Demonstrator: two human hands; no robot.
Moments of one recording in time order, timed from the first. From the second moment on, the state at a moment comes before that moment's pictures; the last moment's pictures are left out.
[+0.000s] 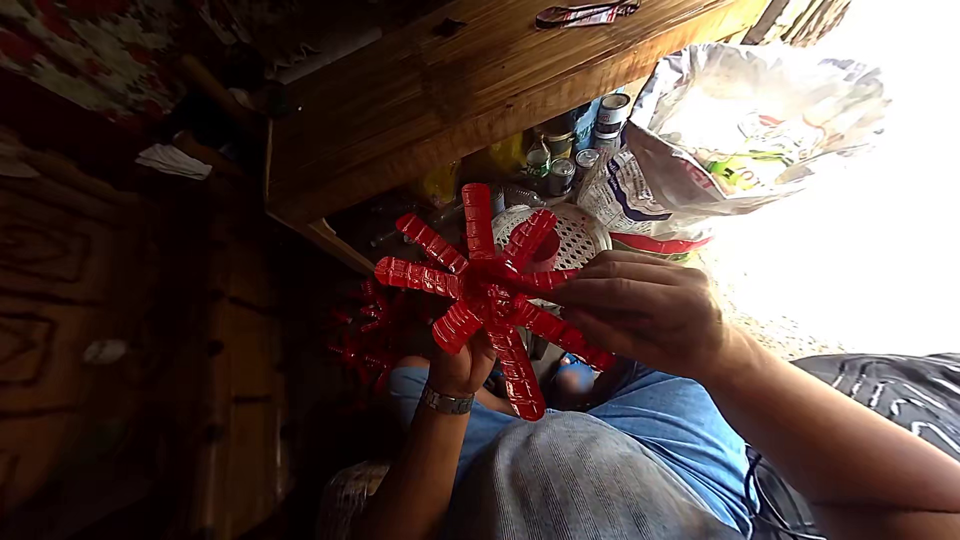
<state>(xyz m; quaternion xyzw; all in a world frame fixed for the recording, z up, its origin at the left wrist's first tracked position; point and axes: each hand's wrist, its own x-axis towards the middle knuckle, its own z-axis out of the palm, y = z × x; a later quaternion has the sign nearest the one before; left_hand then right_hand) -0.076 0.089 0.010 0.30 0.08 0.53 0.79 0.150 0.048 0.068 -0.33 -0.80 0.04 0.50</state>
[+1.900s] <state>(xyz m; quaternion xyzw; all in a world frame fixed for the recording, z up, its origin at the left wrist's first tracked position) -0.081 0.093 -0.015 0.34 0.20 0.57 0.72 0.149 0.061 0.106 -0.36 -0.79 0.06 0.50</state>
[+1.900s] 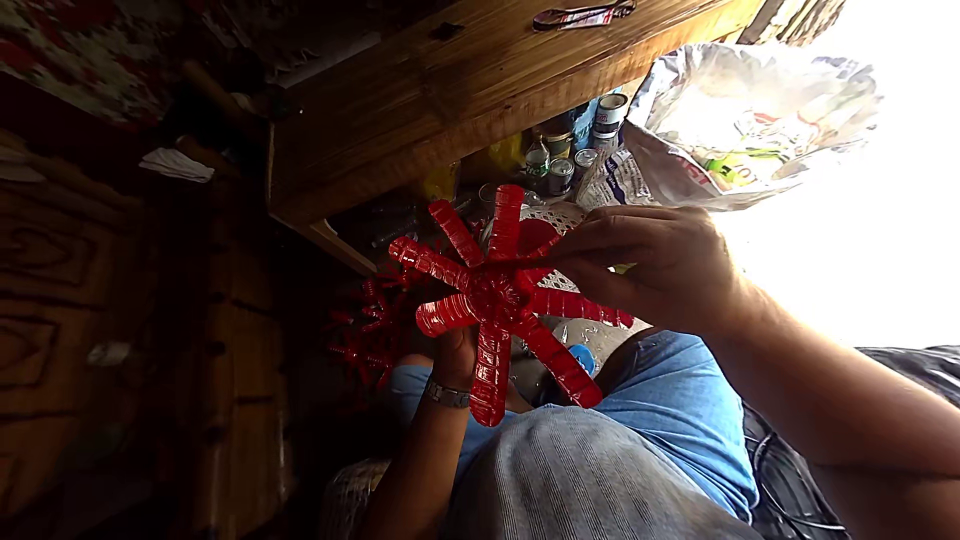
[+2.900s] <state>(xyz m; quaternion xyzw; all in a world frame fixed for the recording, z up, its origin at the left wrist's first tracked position) -0.079 0.096 -0.023 0.20 0.06 0.47 0.86 0.152 0.054 0.106 -0.36 -0.78 0.05 0.51</state>
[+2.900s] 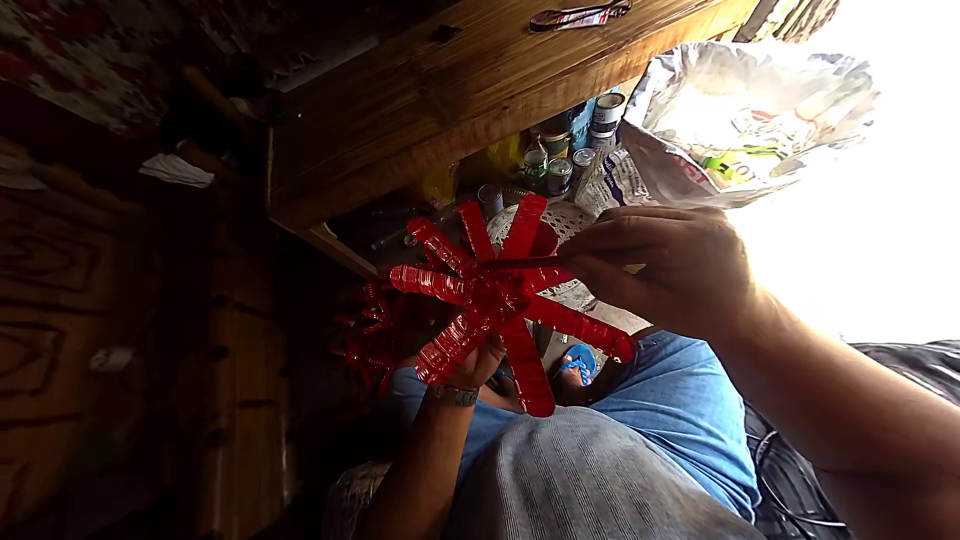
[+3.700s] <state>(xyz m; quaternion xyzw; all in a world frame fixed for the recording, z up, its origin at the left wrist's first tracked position) -0.086 0.115 -0.063 0.28 0.11 0.48 0.82 0.161 0.052 0.102 -0.36 -0.80 0.04 0.48</state>
